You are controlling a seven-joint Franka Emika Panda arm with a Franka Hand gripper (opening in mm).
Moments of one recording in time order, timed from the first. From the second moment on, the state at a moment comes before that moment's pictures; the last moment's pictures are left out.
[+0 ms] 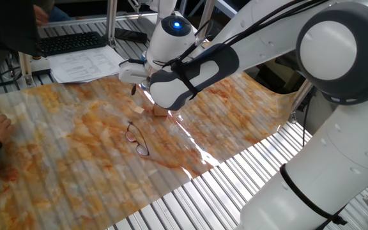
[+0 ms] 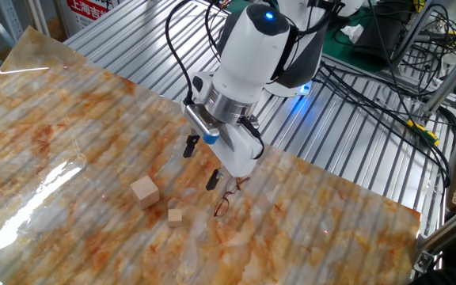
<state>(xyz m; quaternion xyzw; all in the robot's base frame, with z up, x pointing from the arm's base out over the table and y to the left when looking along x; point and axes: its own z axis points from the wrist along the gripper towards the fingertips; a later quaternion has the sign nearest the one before) 0.521 0.021 0.209 0.22 0.96 -0.01 0.17</state>
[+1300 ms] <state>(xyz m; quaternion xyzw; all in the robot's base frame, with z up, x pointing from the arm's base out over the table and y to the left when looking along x) 0.522 0.024 0.213 0.04 1.00 -0.01 -0.03</state>
